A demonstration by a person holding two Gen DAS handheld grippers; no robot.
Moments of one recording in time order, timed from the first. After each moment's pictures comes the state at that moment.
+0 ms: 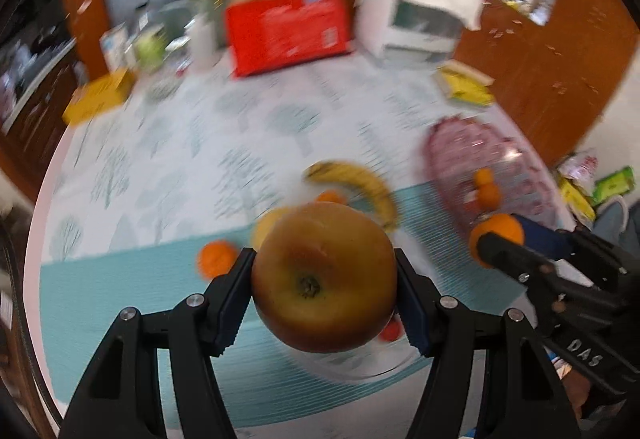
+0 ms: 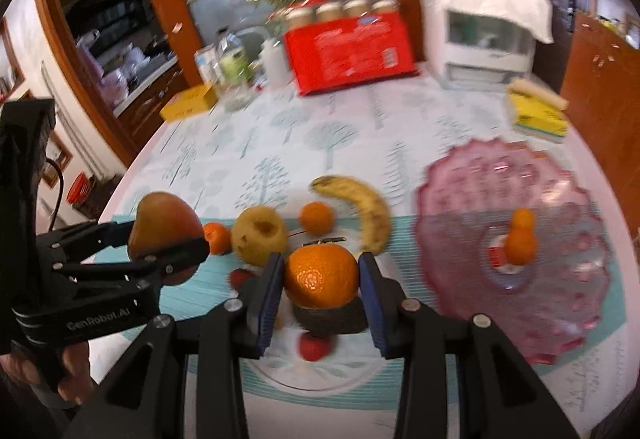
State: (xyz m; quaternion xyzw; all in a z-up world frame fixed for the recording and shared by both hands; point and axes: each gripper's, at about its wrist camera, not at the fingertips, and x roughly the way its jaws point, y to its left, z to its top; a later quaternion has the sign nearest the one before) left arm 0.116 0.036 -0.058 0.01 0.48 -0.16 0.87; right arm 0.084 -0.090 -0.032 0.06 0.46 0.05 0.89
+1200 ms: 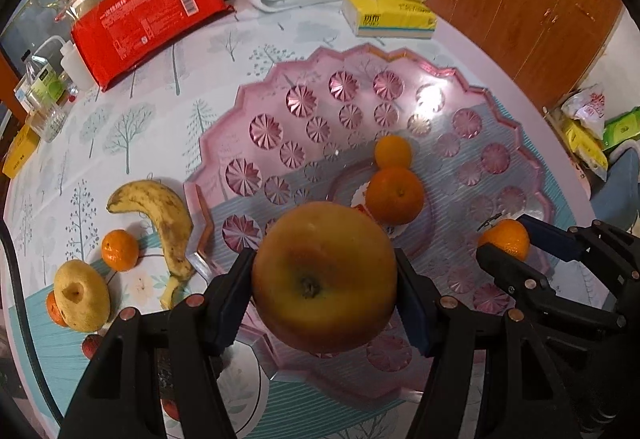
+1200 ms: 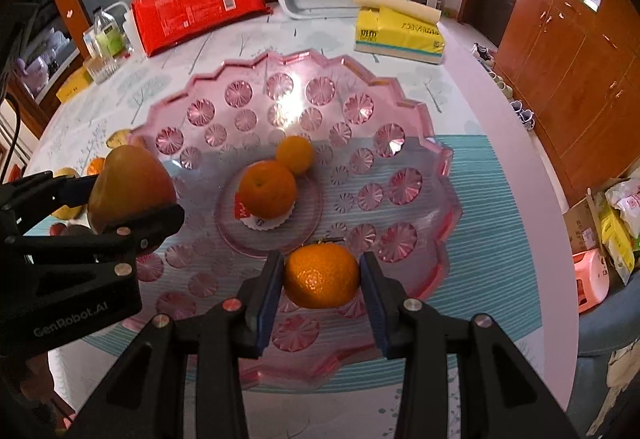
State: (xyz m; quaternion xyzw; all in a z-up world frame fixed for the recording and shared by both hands) left arm 0.154 -0.213 -0.142 0.10 0.55 -0.16 0.82; right arm 0.088 -0.295 -0.112 0.02 0.56 -0.04 0.83
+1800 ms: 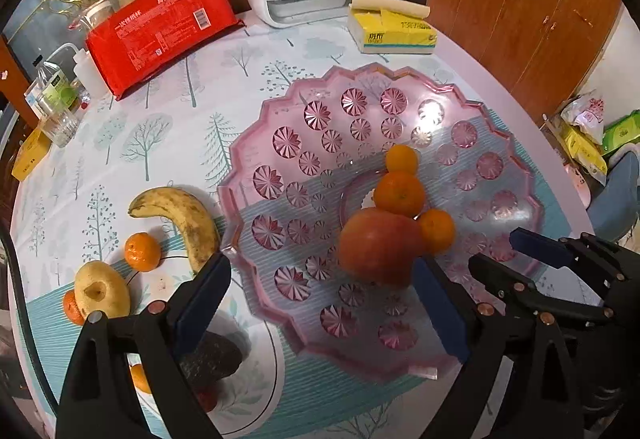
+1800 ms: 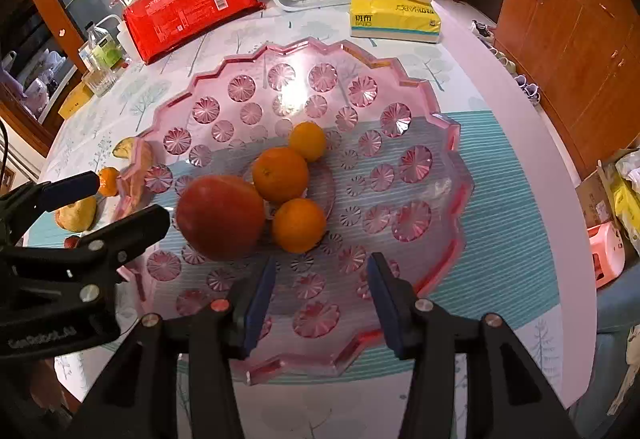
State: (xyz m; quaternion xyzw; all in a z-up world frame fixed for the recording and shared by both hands) left arm 0.143 -0.196 -0.113 0.10 0.52 -0.16 0.83; right arm 0.082 -0.297 -0.106 0.08 0.56 -0.05 0.82
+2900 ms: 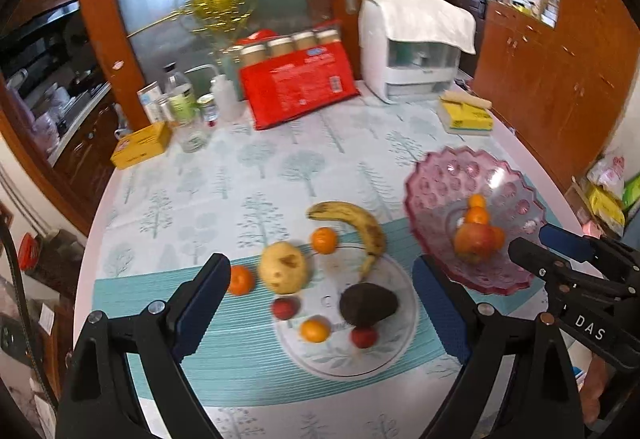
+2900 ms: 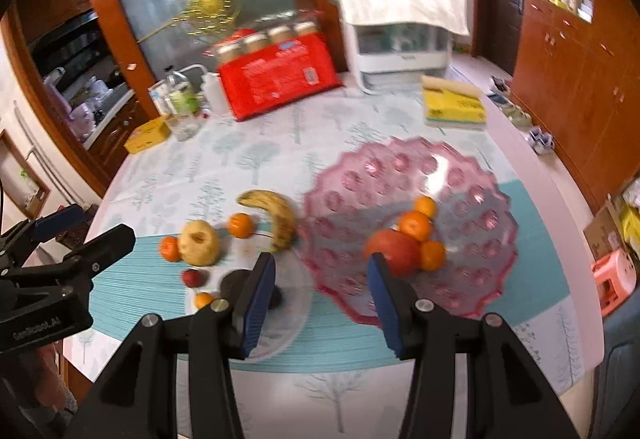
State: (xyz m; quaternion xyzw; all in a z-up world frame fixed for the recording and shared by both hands) left arm 0.067 -0.004 0.018 0.06 0.43 -0.07 0.90; right arm 0.051 -0.153 0.015 0.07 0.46 0.00 0.89
